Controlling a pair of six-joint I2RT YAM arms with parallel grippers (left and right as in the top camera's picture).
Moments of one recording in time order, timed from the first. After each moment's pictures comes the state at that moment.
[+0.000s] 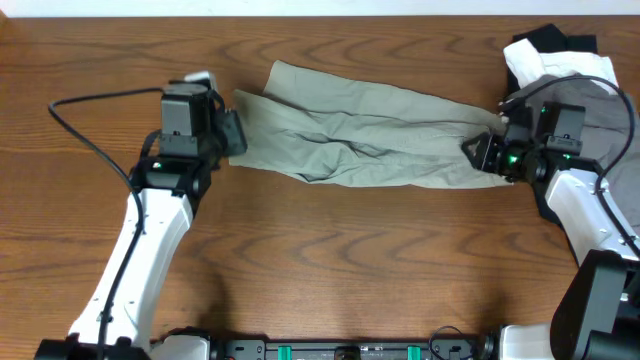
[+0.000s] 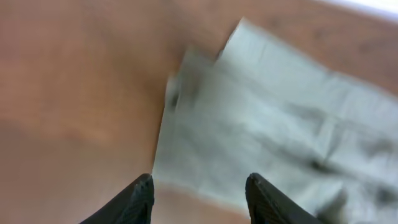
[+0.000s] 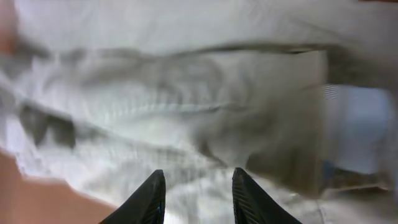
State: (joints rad) left arm -0.11 1.37 1.02 -0.49 0.02 -0.32; right arm -0.18 1.59 0.94 -0.39 -0.51 0.02
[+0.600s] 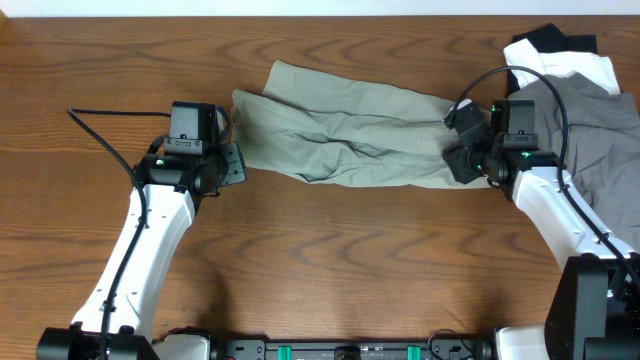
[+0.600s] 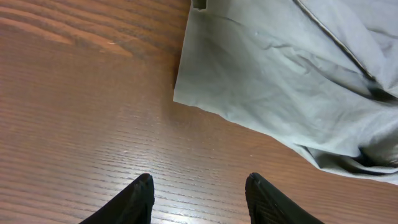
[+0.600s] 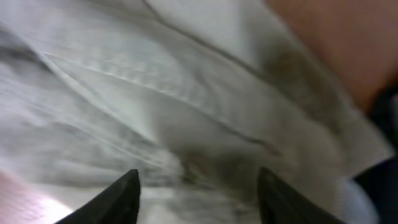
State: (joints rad) left arm -0.11 1.40 1.02 -0.71 0.02 -0.32; right arm 0.02 1.59 0.94 -0.34 -0.14 -0.47
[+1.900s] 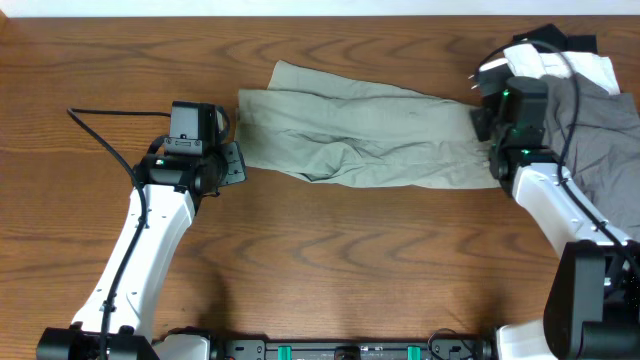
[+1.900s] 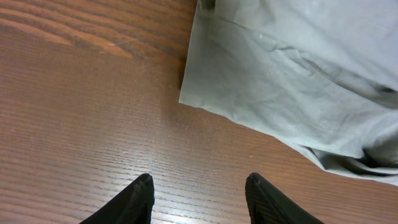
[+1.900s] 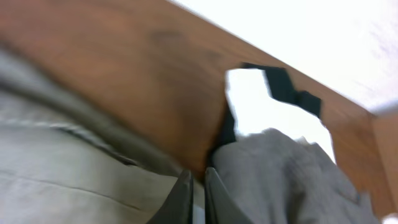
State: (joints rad) left arm -0.11 1.40 1.02 -0.71 0.02 -0.32; right arm -0.01 1.64 0.94 0.12 0.18 -0.38
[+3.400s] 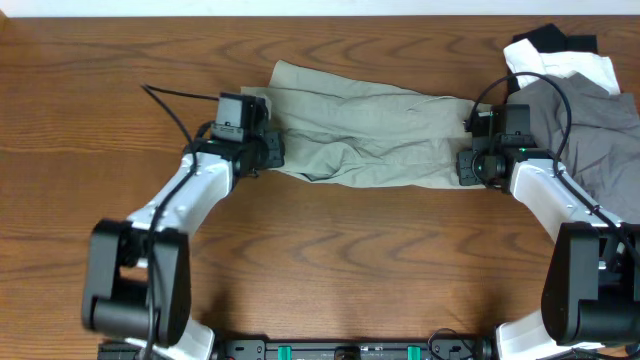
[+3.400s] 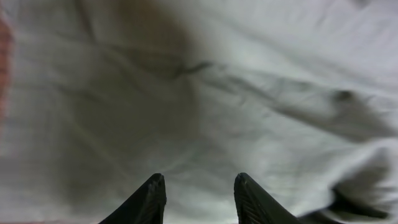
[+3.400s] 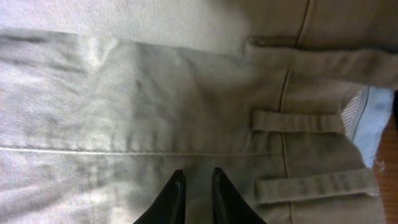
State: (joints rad) left arm -0.20 1.74 1.02 -0.32 0.21 -0.29; right arm -0.01 1.71 0.94 -0.40 -0.03 -0.09
